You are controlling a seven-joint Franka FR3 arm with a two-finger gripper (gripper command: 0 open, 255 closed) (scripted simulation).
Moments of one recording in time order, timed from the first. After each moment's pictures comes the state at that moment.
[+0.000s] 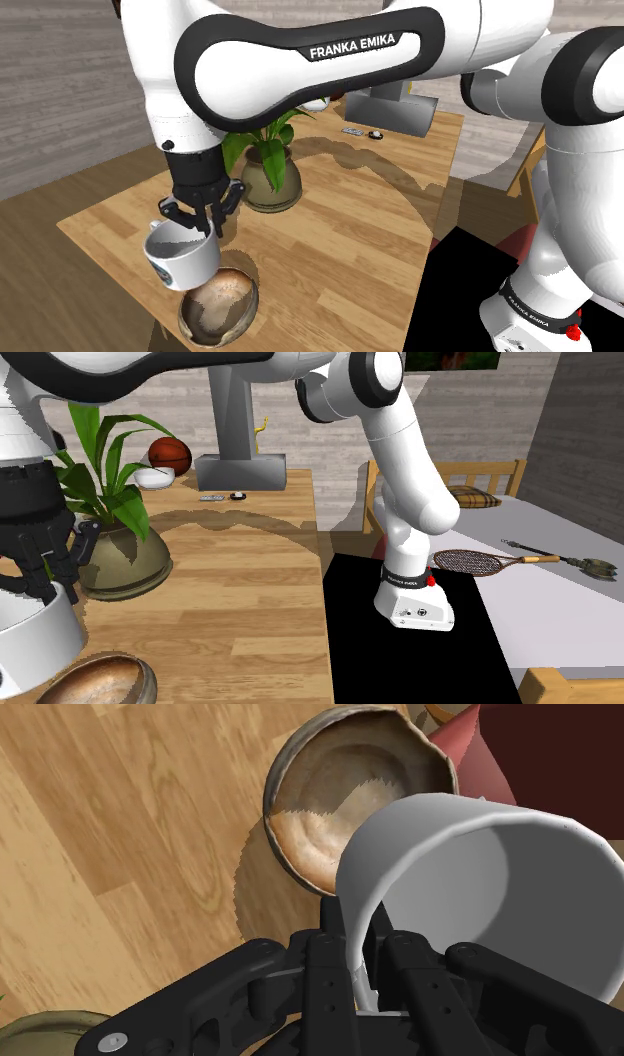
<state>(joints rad) 0.46 0.47 0.54 -1.32 -0.17 1.75 1.05</state>
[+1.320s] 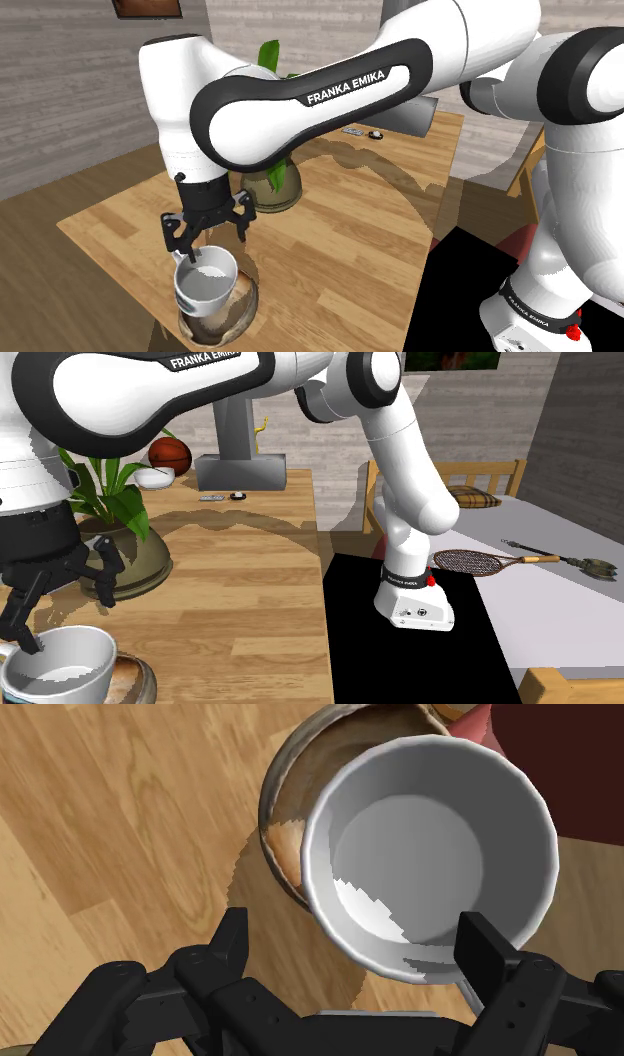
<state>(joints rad) 0.44 0.47 0.54 -1.44 -0.18 1.87 1.05</state>
